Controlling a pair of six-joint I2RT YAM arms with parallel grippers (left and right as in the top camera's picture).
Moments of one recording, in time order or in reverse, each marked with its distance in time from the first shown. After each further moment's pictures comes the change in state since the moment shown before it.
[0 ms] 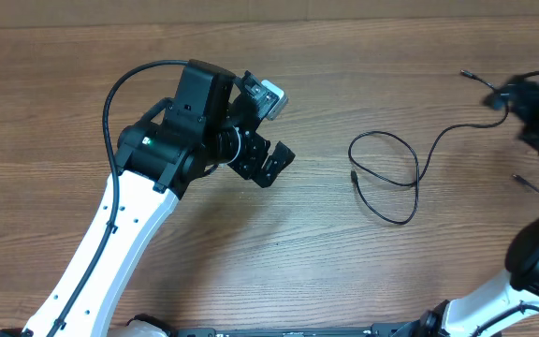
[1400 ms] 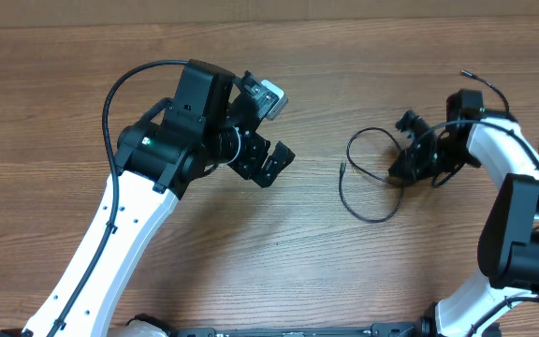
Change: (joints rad) left arm 0.000 0.000 0.000 0.001 0.000 0.000; right arm 0.313 0.001 -0.461 0.195 -0.116 -0.640
